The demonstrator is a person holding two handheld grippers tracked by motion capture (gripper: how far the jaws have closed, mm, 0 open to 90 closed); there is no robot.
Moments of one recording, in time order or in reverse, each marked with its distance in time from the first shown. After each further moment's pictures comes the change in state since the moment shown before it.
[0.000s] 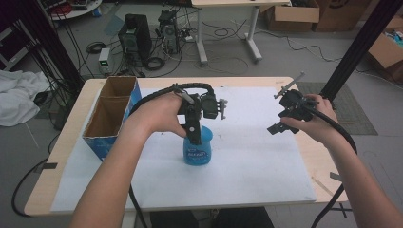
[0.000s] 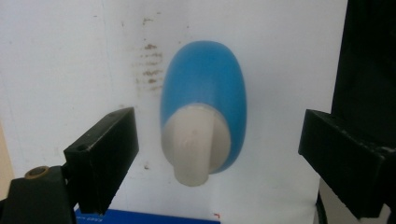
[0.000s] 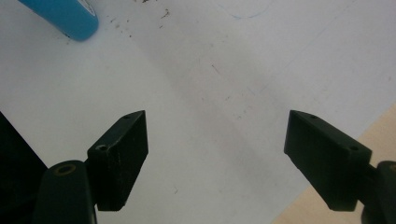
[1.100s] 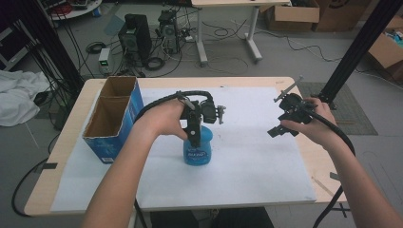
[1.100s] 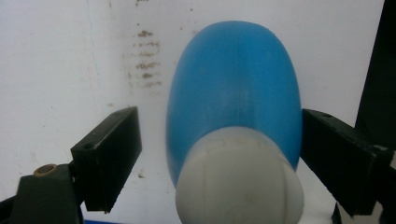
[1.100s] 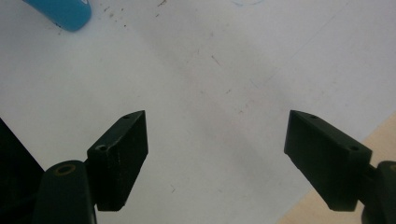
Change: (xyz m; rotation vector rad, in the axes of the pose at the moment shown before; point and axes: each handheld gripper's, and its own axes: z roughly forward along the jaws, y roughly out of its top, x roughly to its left) left arm 0.013 0.001 0.041 0.045 -0.025 -0.009; right arm -0.007 -0.007 0.014 0.015 0.020 0.000
